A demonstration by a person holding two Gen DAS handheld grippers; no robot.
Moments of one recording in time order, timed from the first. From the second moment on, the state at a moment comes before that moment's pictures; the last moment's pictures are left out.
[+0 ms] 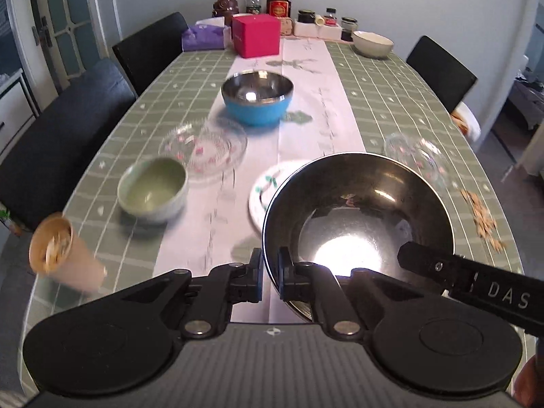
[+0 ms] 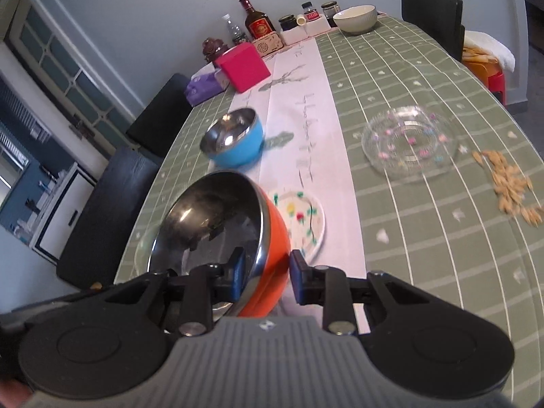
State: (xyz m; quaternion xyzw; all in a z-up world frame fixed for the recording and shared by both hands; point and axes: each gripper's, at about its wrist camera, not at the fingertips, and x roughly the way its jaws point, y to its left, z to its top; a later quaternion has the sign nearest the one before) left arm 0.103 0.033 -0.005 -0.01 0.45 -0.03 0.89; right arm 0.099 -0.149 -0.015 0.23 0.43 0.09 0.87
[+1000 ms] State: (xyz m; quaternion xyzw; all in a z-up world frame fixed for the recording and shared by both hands) left arm 0.022 0.029 -0.062 0.07 0.46 -0.10 0.88; right arm -0.002 -0.147 -0.081 0.23 0.46 0.07 0.85
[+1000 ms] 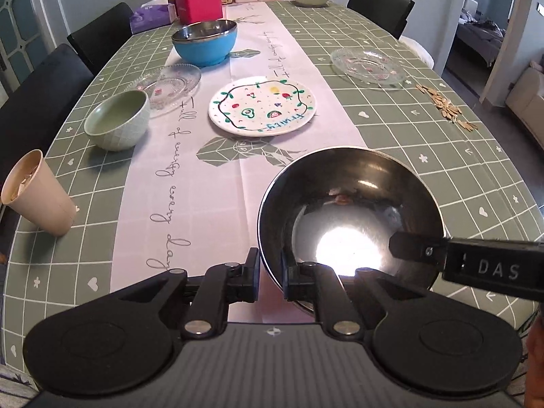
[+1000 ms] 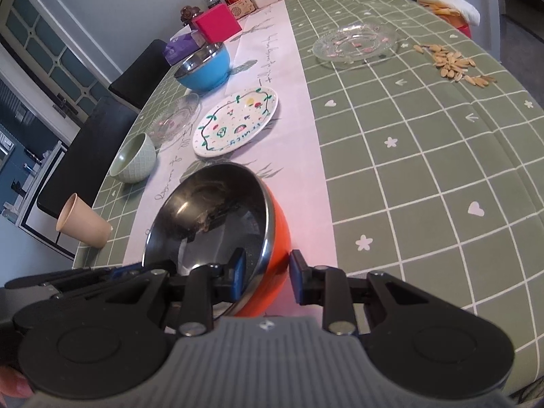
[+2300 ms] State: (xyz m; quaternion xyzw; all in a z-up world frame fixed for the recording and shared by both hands) left arm 0.046 0.059 -0.005 0.06 0.25 -0.04 0.96; right arm 0.002 -0.151 -0.050 0.21 0.38 0.02 0.90
